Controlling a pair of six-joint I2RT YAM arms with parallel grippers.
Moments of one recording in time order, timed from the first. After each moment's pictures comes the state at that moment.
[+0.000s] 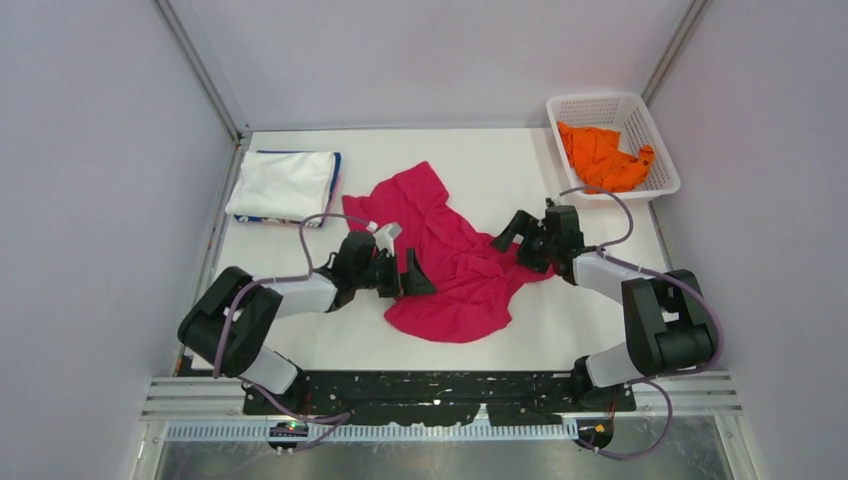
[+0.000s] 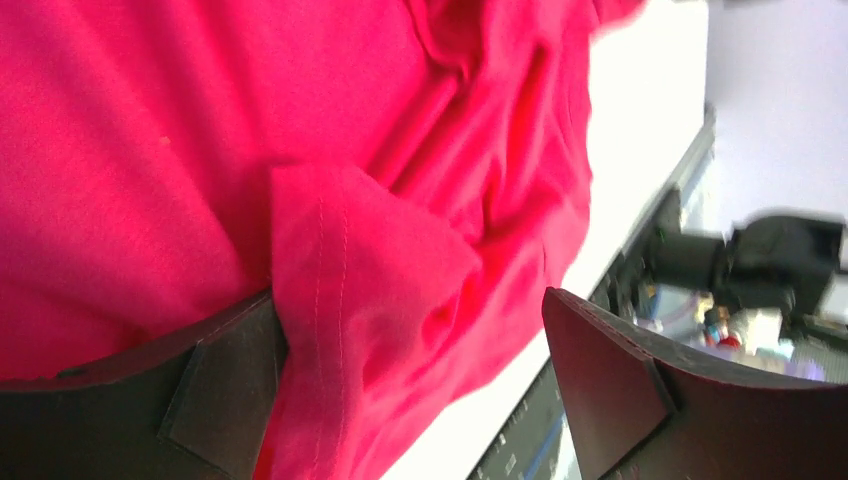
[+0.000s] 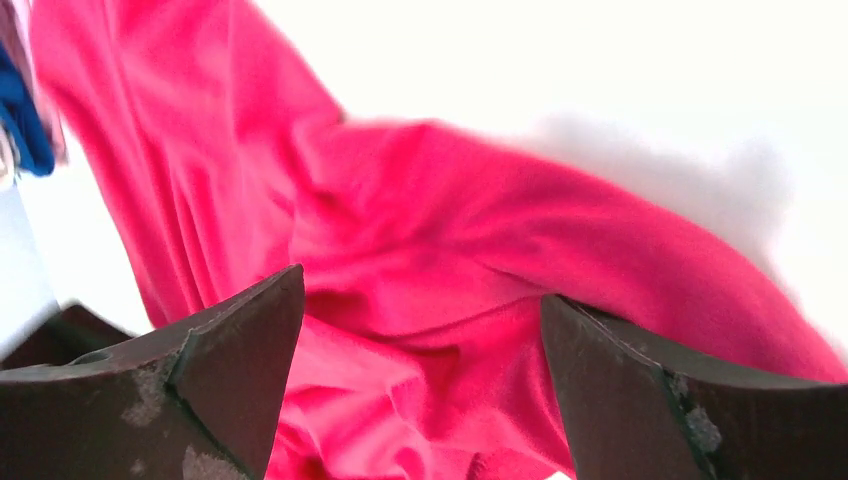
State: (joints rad) left arm -0.53 1.57 0.61 0.29 0.51 -0.65; right arm 0.21 1.44 0.58 0.11 -0.24 0.68
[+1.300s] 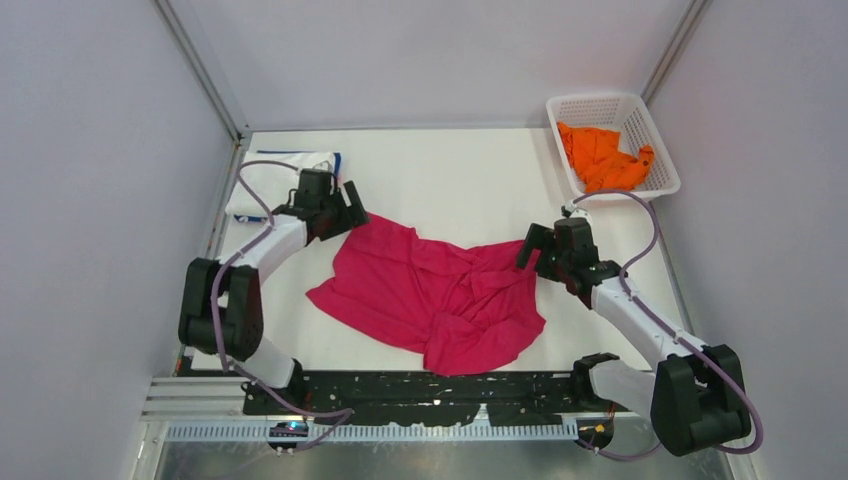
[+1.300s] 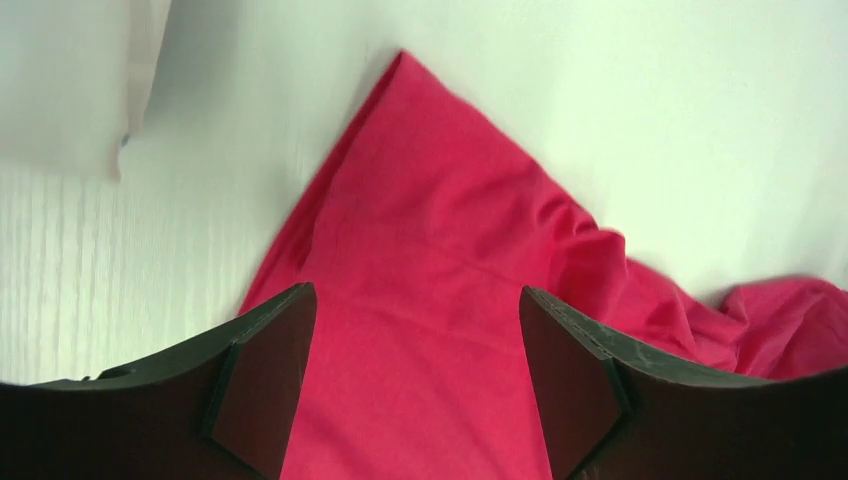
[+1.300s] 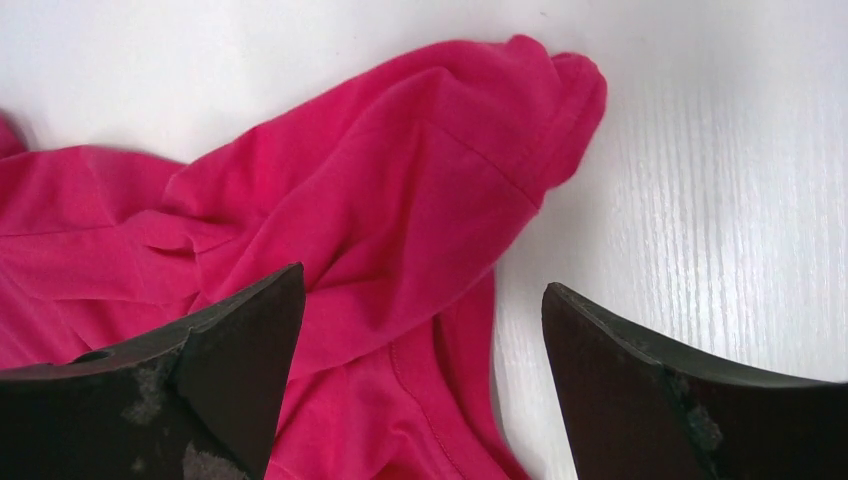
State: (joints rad) left arm -0.22 1.50 0.95 -0.26 0.07 -0.55; right arm 0.23 1.11 0.59 -0.26 0.06 0.51
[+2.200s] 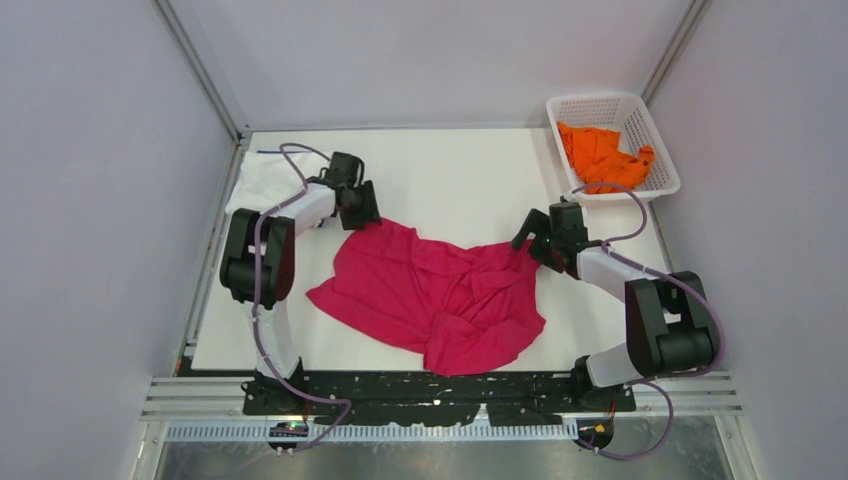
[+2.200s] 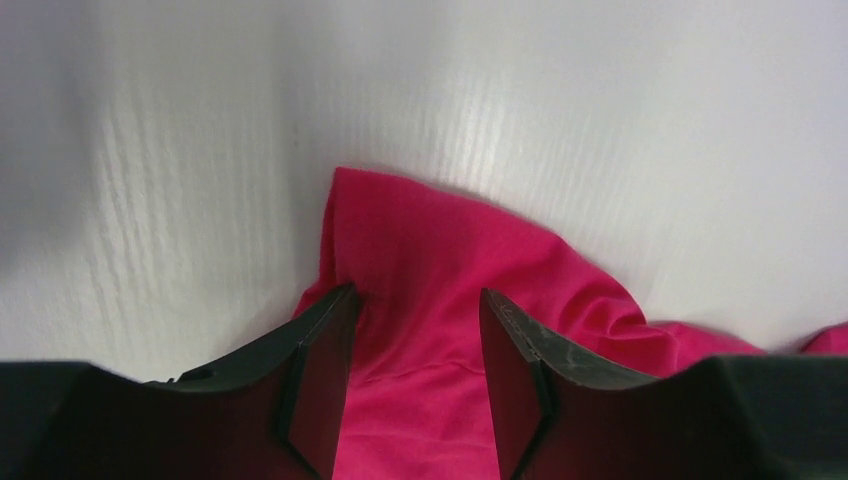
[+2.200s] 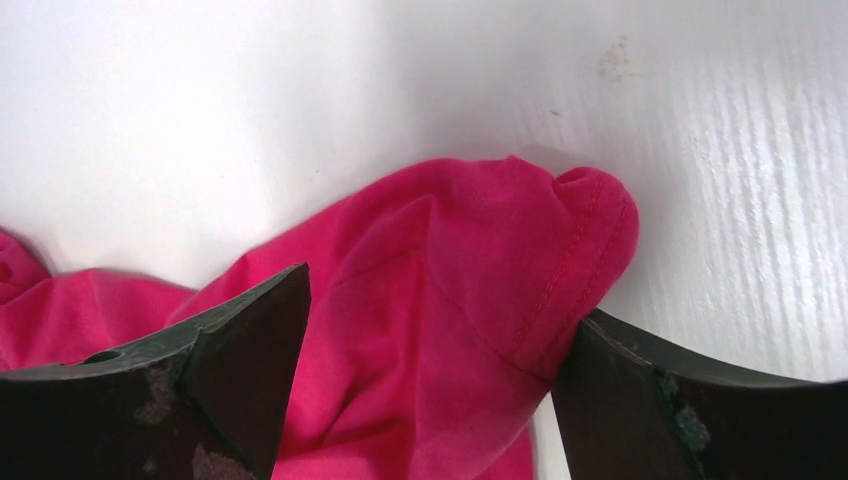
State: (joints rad) left arm -0.24 1.95 1.32 -0.38 0.12 -0.48; right arm 0.16 1.44 0.65 -0.05 0.01 0.63
